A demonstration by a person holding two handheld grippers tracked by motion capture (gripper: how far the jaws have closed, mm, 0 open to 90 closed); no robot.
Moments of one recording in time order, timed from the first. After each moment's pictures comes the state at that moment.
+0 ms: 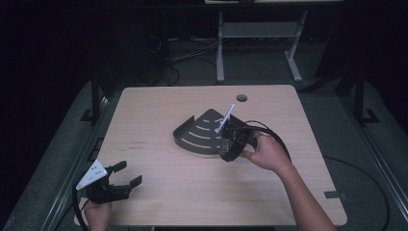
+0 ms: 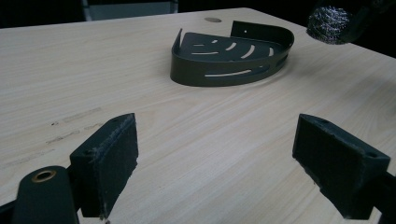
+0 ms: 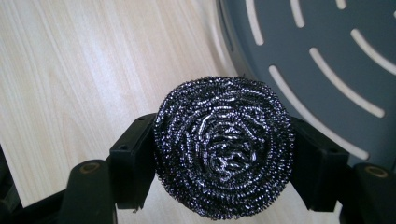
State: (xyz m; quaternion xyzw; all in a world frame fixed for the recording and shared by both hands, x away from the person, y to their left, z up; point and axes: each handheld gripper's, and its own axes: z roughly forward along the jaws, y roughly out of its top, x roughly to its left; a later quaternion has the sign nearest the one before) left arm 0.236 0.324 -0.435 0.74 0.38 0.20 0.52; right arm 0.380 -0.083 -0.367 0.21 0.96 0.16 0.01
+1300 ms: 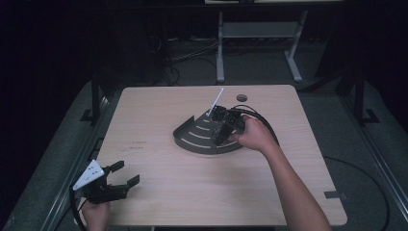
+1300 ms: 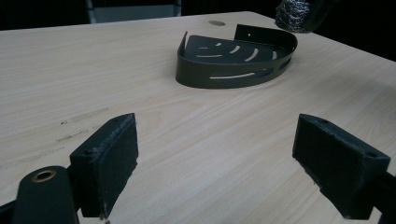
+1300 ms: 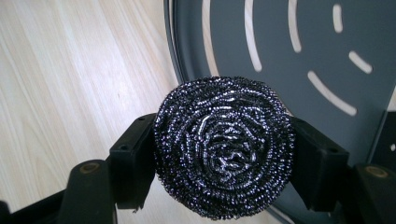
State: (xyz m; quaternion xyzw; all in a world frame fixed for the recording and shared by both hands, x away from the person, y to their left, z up) left arm 0.235 0.330 -0.434 0.73 0.38 0.20 0.53; right arm 0.432 -0.058 -0.361 0.23 0.96 0.16 0.00
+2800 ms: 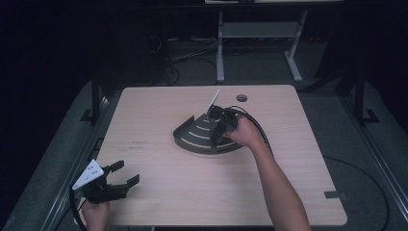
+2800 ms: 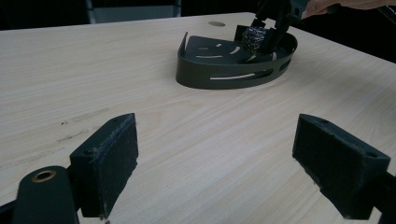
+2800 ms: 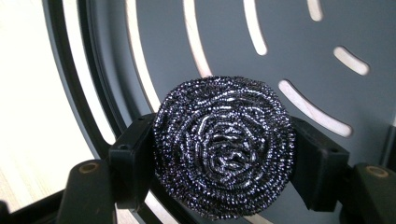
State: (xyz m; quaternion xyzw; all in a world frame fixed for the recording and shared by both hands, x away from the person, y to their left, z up) left arm 0.236 0.330 -0.434 0.73 0.38 0.20 0.53; right arm 0.478 -0.048 -0.414 0.28 0.95 0.14 0.00
